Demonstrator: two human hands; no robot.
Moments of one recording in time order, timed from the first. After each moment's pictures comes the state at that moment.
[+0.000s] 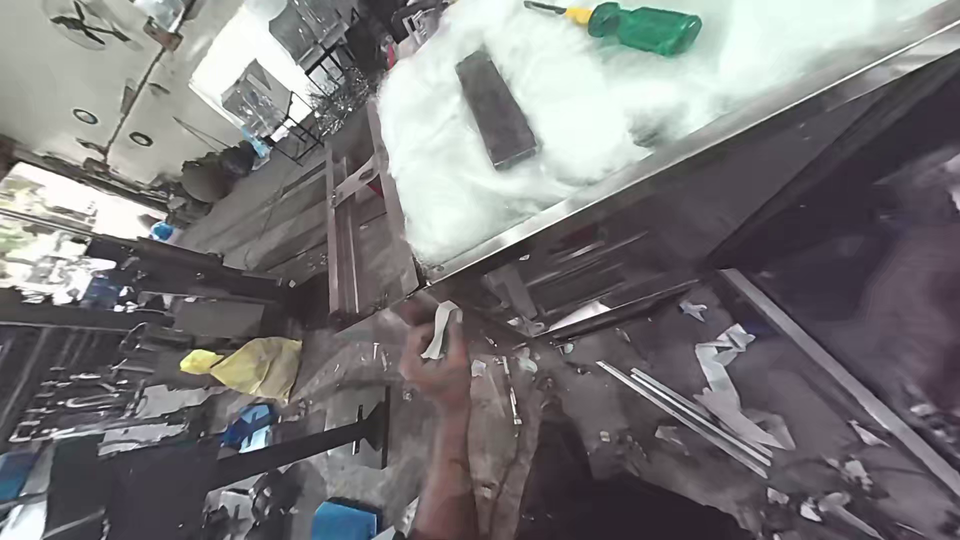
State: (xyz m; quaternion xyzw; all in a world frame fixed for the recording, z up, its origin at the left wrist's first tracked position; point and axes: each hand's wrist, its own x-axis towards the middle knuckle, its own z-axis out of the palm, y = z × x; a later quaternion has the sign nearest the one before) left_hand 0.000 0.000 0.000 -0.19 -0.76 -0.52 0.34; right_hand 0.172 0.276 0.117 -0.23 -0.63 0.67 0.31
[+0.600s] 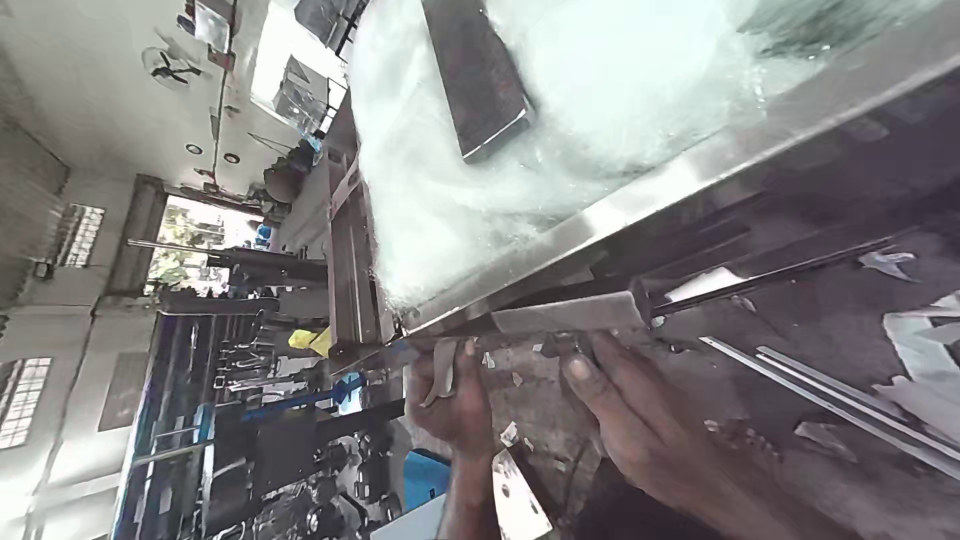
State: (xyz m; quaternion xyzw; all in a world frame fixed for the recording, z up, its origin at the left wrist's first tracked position) left_hand 0.003 -0.003 0.006 -0.21 -0.76 -0.53 0.32; right_hand 0.089 0.149 -0.028 -0.03 -0.61 0.78 0.11
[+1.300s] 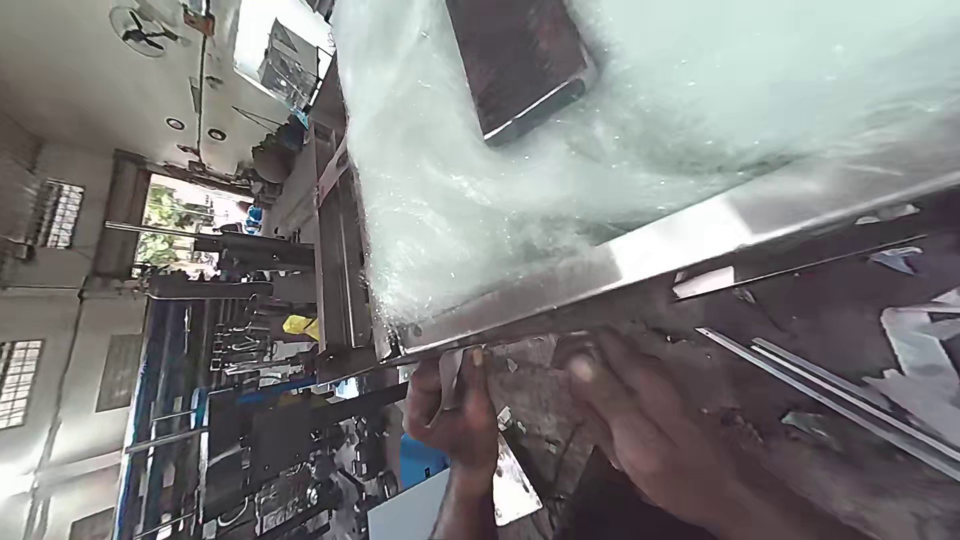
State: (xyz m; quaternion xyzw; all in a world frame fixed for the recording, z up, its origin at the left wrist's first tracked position) left_hand 0.003 -0.003 0.006 -0.21 -0.77 -0.52 0.31; right_hand 0.079 0.148 -0.027 -0.06 -0.60 0.79 0.09
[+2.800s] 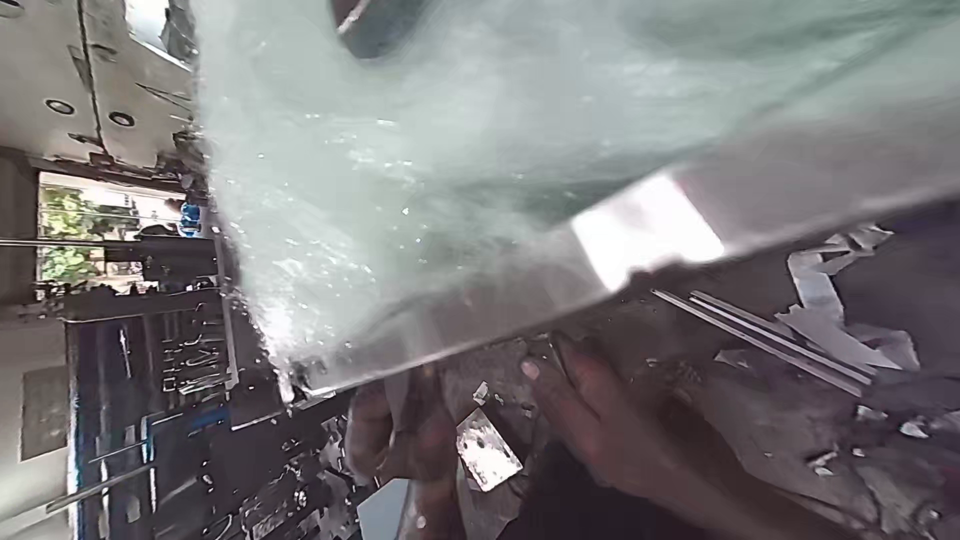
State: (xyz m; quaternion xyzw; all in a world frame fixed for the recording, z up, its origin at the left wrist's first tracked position) left_hand 0.000 -0.020 0.005 -0.26 -0.78 -0.49 0.29; right_hand 0.092 0.128 -0.058 -0.12 -0.58 0.81 0.02
